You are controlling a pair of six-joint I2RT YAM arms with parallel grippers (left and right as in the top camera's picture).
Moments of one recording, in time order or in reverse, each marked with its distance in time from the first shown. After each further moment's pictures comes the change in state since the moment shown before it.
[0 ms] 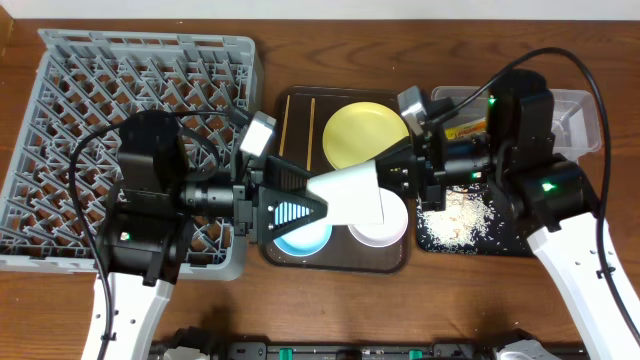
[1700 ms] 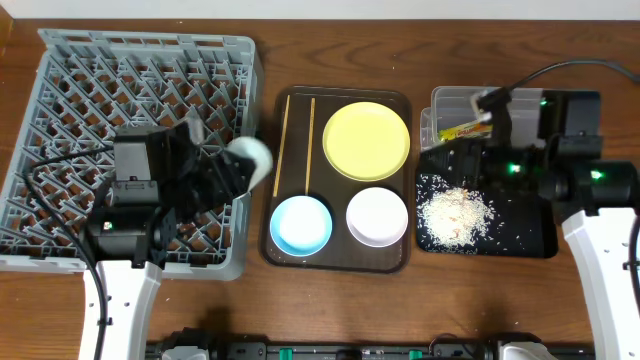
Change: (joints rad) left arm 0.169 0.039 0.001 -0.570 -1.126 0.019; right arm -0.263 0.008 0.000 -0.473 0.587 0.144
